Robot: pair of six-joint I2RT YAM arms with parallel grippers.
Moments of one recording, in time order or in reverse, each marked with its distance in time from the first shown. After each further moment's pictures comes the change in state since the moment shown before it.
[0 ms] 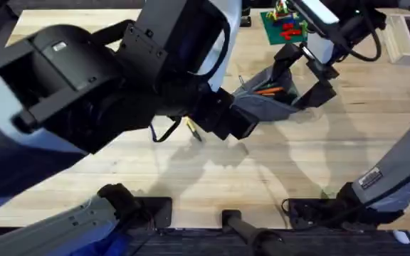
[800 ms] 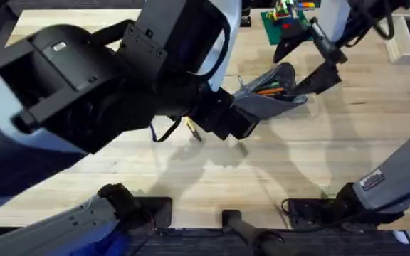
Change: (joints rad) left arm 0.000 0.000 0.000 0.000 0.000 0.000; right arm 0.000 -0.053 0.128 -0.103 -0.117 0.152
